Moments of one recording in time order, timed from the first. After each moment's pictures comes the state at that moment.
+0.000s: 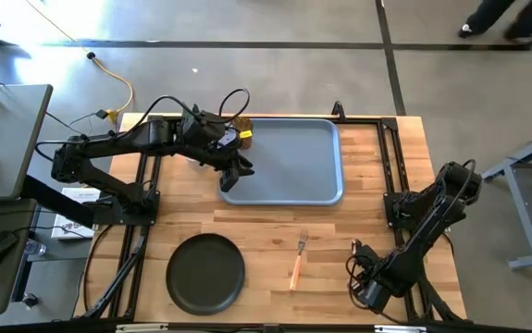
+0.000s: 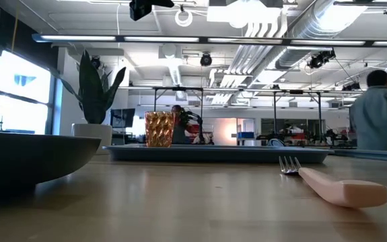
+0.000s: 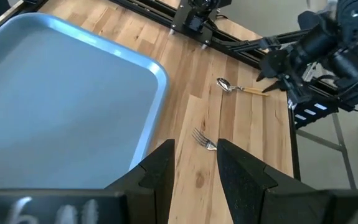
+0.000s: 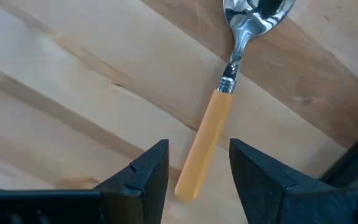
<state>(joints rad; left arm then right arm) 0.14 1.35 1.43 -0.72 0.14 -0.31 0.96 1.64 1.03 -0.94 -0.02 1.94</state>
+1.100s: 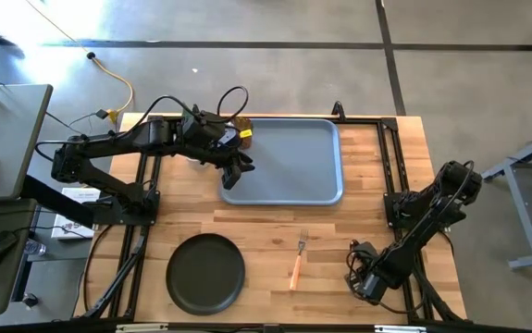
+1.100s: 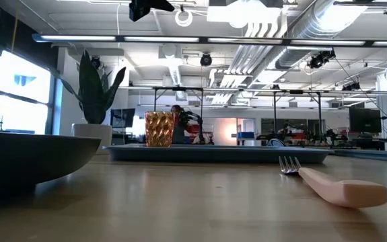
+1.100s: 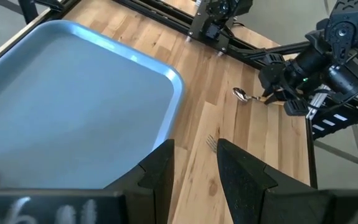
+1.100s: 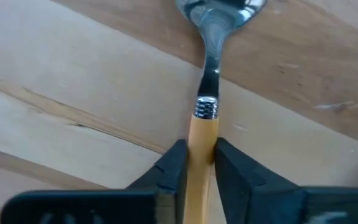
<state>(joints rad) 0.14 1.35 1.43 -0.71 0.07 -0.32 0.94 1.63 0.84 -0.69 -0.04 2.09</state>
